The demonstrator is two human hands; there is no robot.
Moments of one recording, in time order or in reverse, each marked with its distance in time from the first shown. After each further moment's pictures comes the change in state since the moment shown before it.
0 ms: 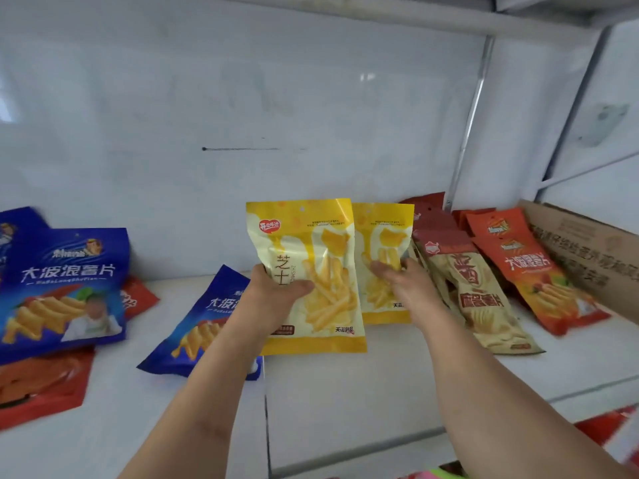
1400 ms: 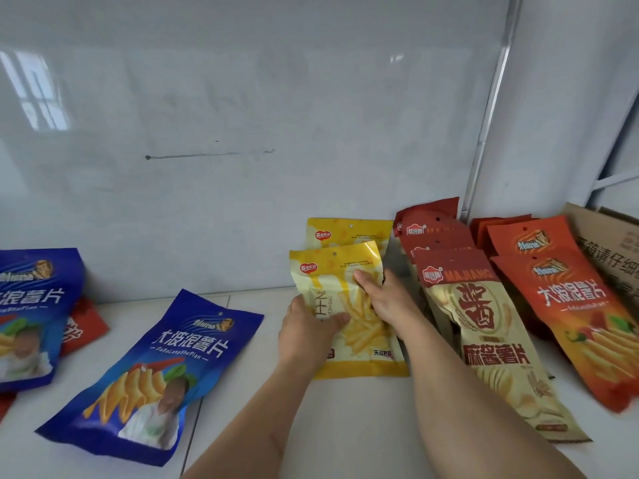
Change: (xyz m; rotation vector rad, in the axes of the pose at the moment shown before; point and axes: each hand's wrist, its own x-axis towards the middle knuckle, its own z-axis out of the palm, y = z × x) left_hand 0.086 -0.028 0.149 0.207 0.176 -0.064; right_hand 0.133 0.065 0.004 -0.196 -0.172 0.046
